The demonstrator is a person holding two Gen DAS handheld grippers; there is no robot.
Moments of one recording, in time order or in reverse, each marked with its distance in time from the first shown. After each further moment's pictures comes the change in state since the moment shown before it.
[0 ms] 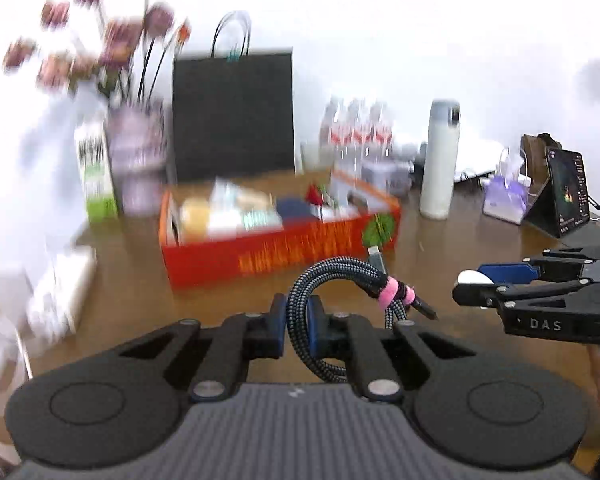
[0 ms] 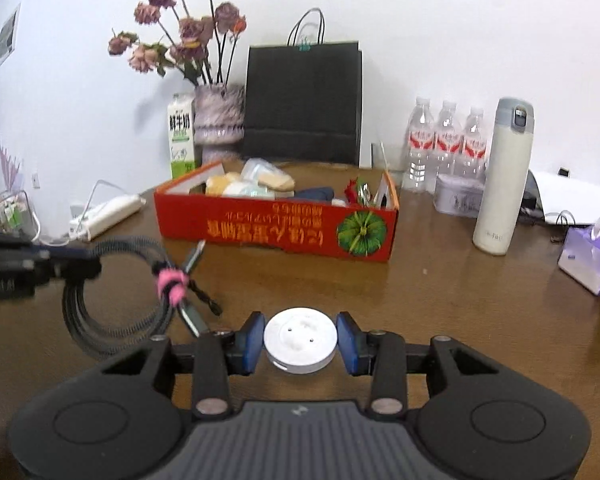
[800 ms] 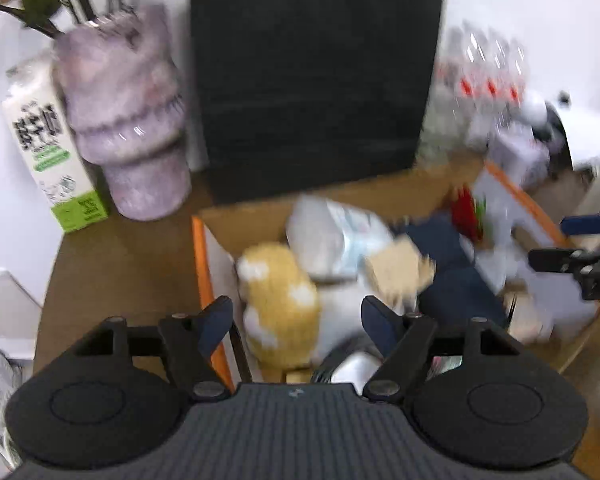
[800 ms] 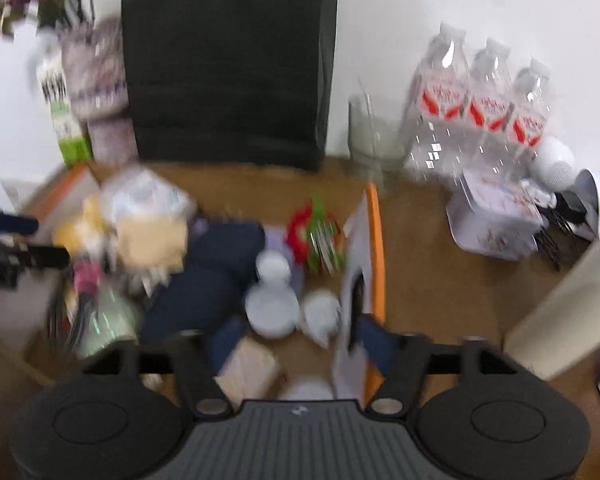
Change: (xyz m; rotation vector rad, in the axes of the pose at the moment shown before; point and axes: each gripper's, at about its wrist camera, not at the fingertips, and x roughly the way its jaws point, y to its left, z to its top) left arm 0.274 0.136 0.140 -0.101 0.386 0.035; right arm 0.258 -0.068 0.180 0.052 0.332 -0.057
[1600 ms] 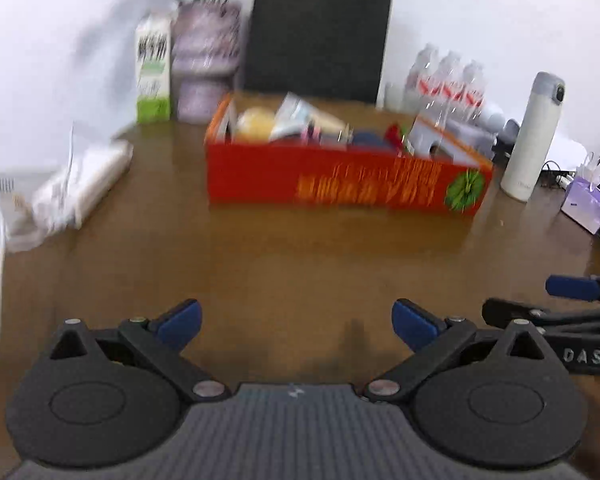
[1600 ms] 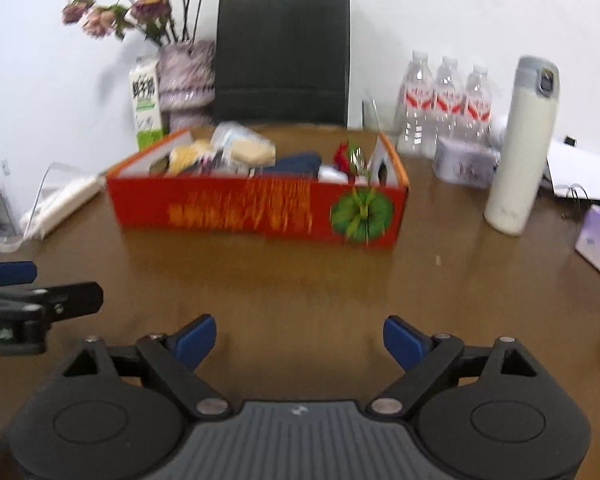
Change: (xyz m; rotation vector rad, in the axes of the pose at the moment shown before) left arm -0.126 -0.090 -0.254 -0.193 -0.164 0.055; right arm -0.124 0.049 -0.241 -0.001 -0.162 0.003
